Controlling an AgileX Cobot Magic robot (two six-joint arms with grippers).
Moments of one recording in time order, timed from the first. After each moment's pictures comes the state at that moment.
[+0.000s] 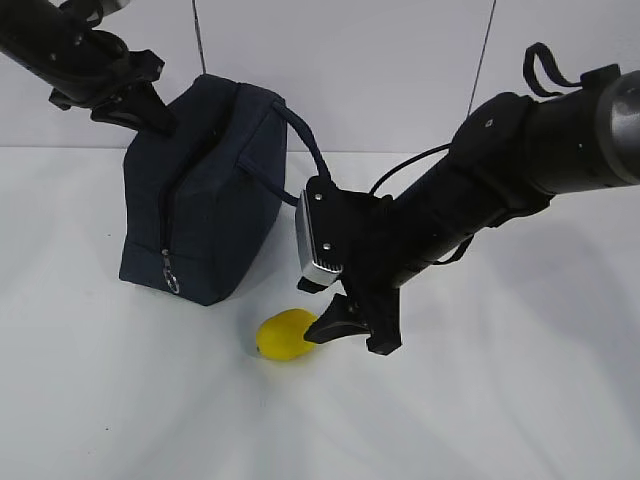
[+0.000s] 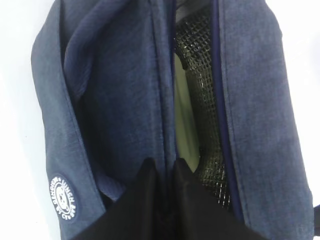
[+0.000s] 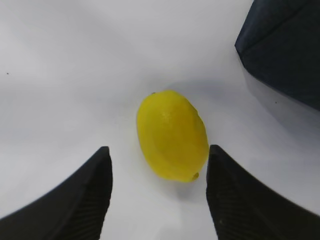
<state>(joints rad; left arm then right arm) -0.14 2.02 -1.72 -0.66 0.99 0.46 0.46 1.95 -1.22 0.92 0.70 -1.96</state>
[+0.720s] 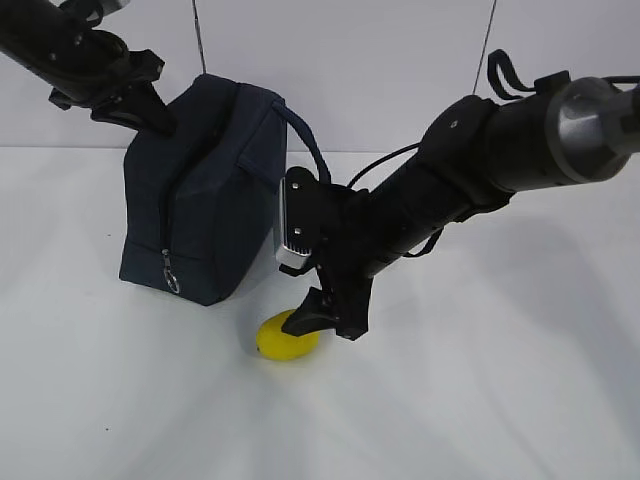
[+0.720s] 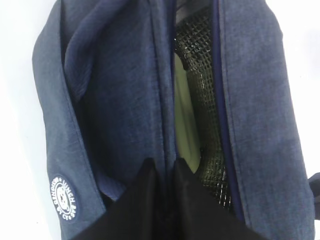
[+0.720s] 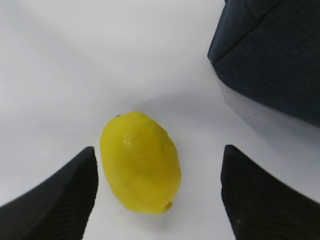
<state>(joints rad) -0.14 2.02 -1.72 -0.66 0.99 0.46 0.48 2.03 -1.32 0.93 0.66 -1.90</state>
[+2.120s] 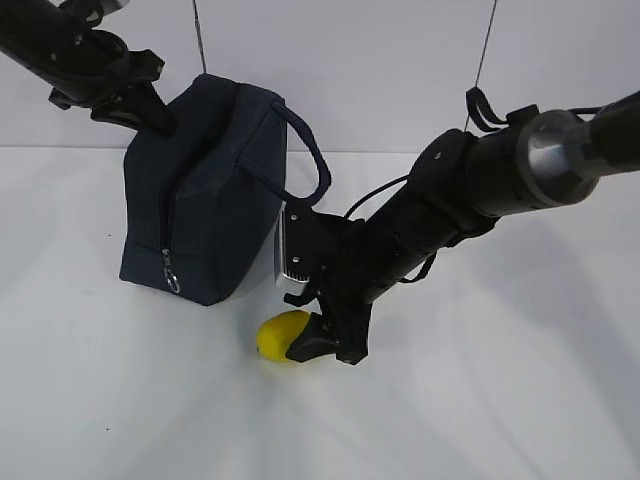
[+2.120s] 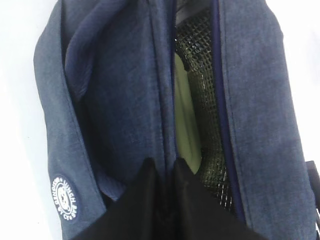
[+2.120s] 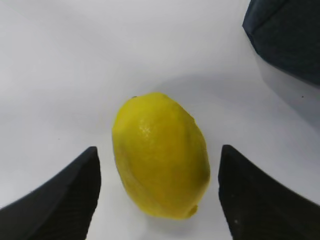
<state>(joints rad) -0.14 2.02 -1.72 -0.66 0.99 0.46 0.48 2.11 -1.32 0.93 0.68 -1.90</state>
